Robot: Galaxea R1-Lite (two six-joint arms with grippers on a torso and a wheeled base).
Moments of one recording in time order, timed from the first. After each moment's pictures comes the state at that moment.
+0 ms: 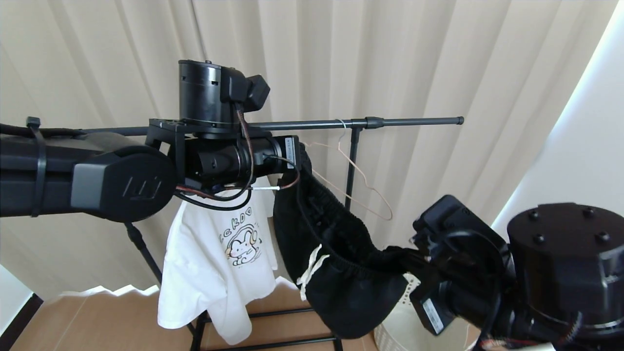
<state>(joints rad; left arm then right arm) -0.58 1.82 -1.33 -0.20 0.05 -0.22 0.93 1.51 -0.70 -0.30 -0.53 -0.03</state>
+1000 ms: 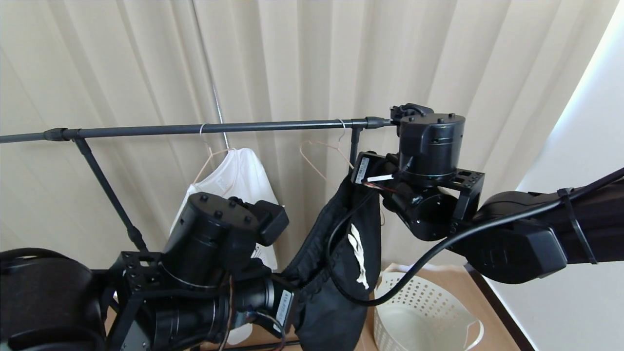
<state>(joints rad) -0.85 1.61 -0.80 -0.14 0.13 -0.23 0.73 1.92 -1.19 -0.56 -0.66 0.40</state>
